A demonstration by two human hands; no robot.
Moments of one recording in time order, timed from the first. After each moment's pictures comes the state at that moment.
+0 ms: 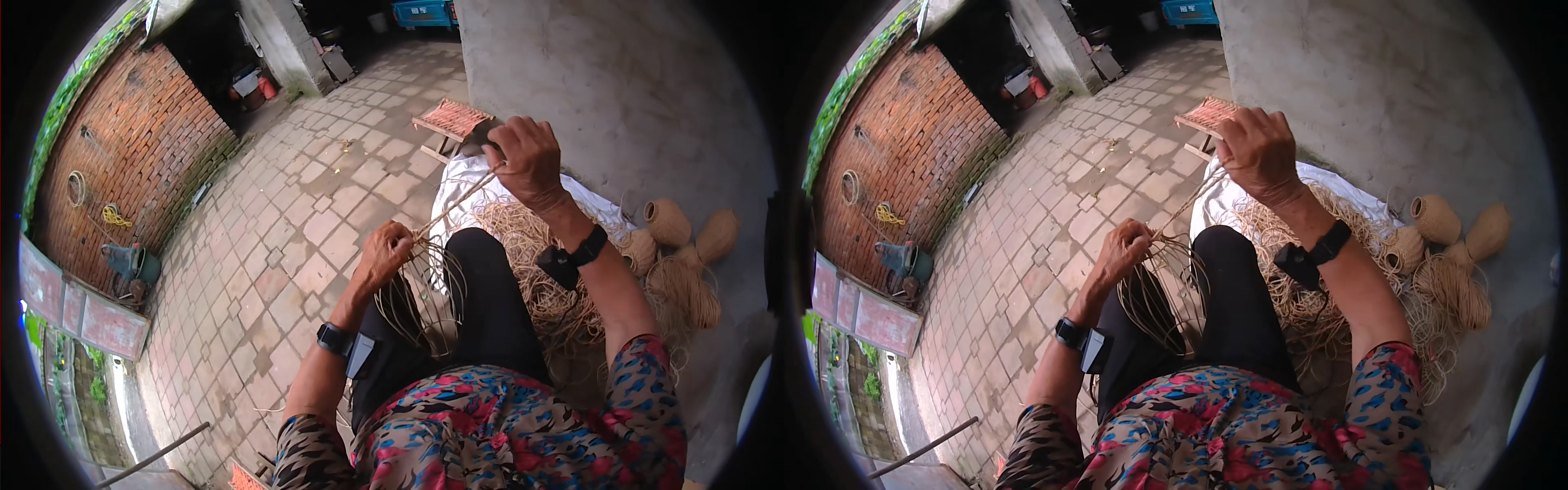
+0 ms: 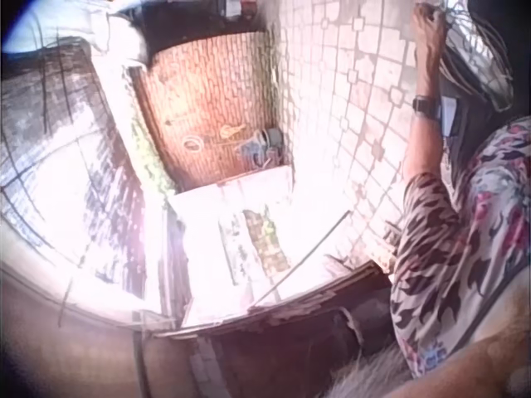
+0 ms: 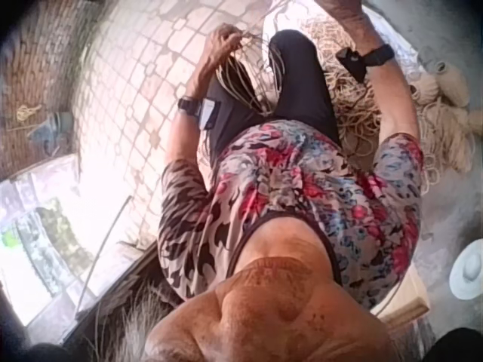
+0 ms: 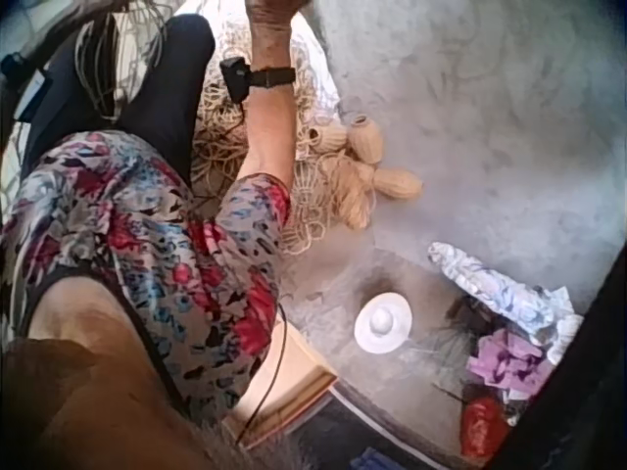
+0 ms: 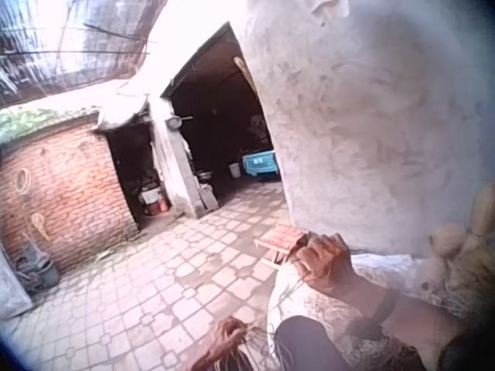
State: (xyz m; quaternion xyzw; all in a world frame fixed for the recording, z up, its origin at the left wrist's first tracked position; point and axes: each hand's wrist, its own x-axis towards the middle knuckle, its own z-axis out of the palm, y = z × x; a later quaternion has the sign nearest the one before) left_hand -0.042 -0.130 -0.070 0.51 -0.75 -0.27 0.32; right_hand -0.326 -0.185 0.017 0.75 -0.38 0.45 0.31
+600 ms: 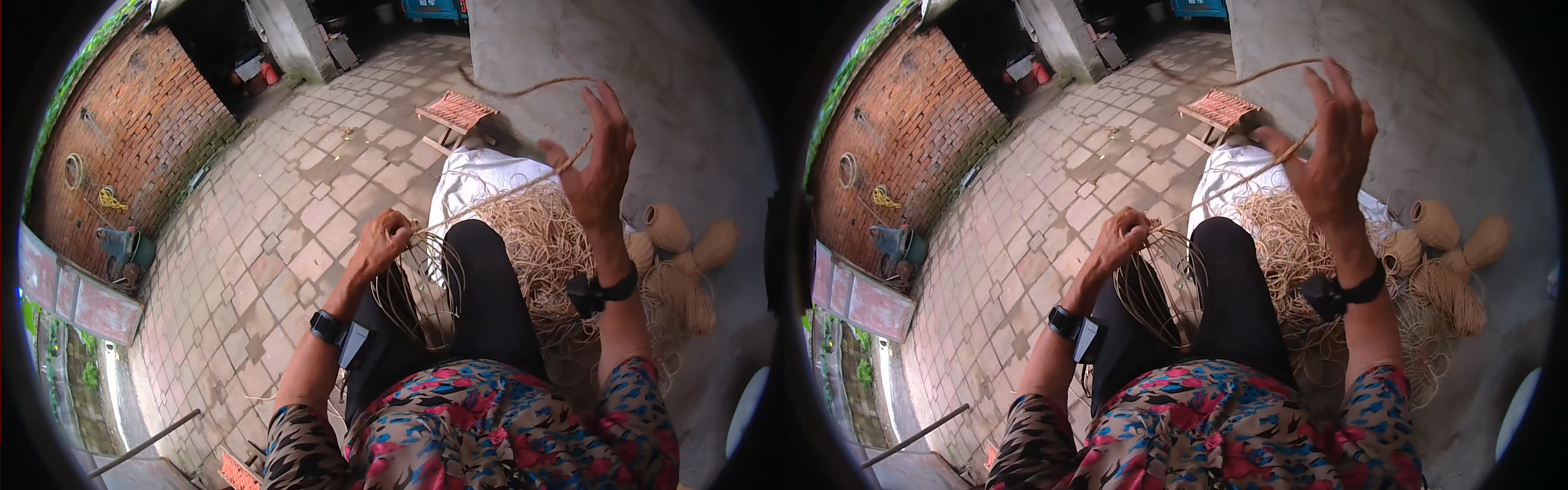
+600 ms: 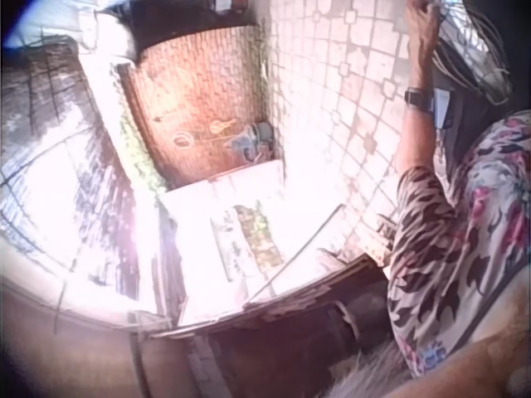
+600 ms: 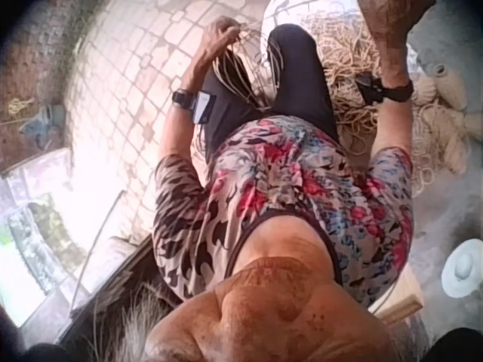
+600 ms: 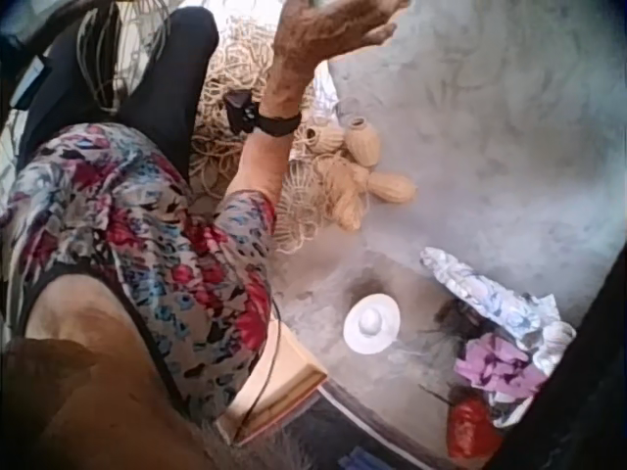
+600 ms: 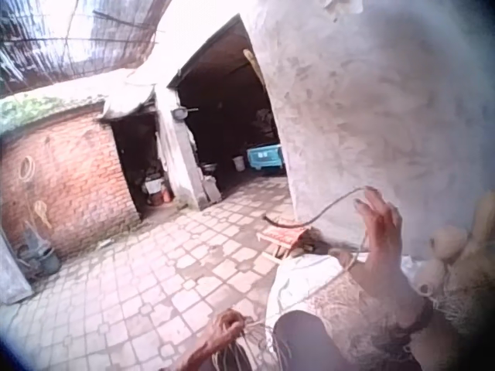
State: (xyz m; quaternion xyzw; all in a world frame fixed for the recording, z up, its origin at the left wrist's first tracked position) left_hand -0.037 -0.128 -0.072 0.51 -0.73 -0.28 0.35; right_hand -0.367 -0.129 0.041 0.68 -0.45 0.49 0.29
